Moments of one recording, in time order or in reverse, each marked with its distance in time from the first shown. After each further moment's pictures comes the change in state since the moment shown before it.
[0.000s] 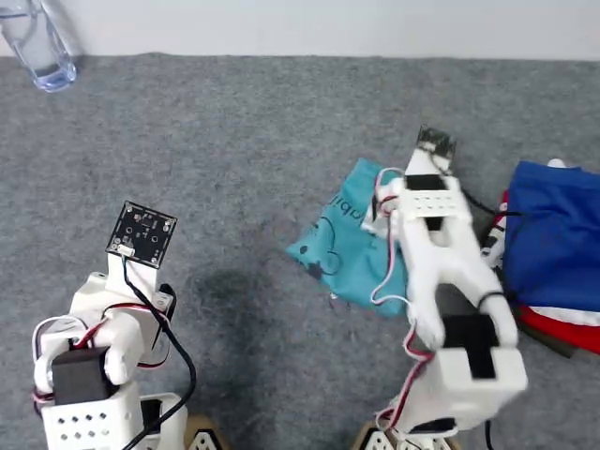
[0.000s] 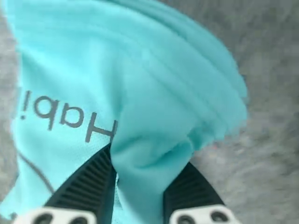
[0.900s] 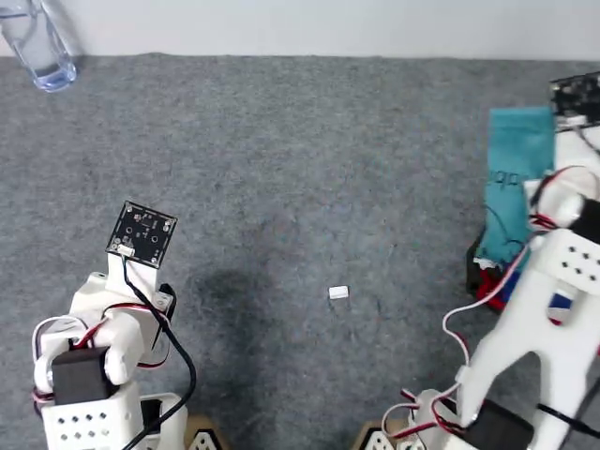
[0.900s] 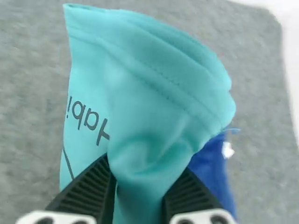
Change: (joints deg) left arm 0.0 0.0 0.0 0.0 0.0; right arm 32.2 -25.2 -6.9 -0.1 54.6
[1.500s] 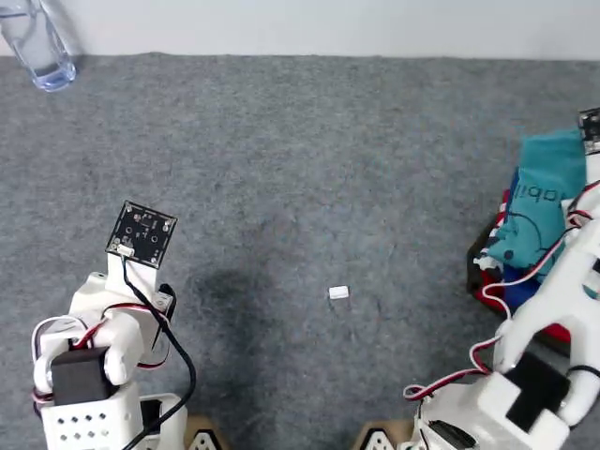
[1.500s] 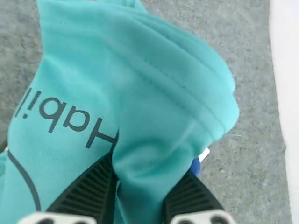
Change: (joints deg) left arm 0.0 0.0 0.0 0.0 0.0; right arm 9.1 18.6 0.2 -15.6 11.0
